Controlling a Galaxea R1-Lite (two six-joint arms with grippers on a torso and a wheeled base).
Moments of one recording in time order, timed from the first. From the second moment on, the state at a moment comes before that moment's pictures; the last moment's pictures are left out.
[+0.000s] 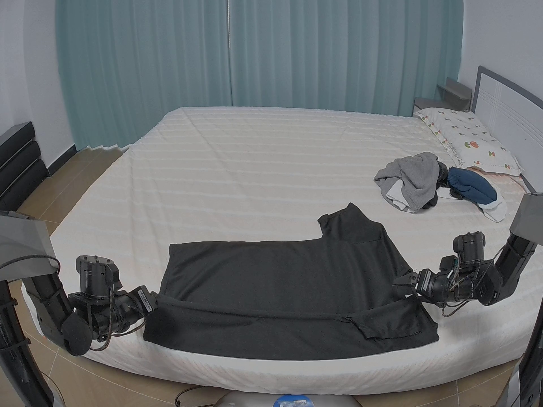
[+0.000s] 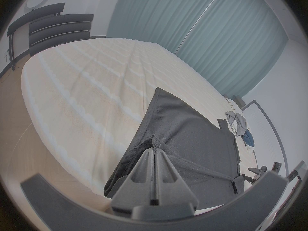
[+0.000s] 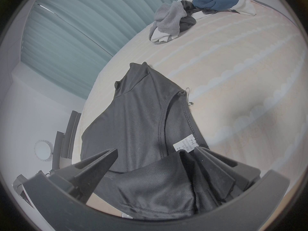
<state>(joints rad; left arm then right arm) -0.13 2.04 -0.27 -1.09 -0.03 -0.64 0.02 2.16 -0.59 -0.77 0.34 0.53</state>
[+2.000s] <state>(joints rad) -0.13 1.82 -0.08 -1.04 -0.03 -0.36 -0.02 1.63 -0.16 -0.75 0.35 0.47</state>
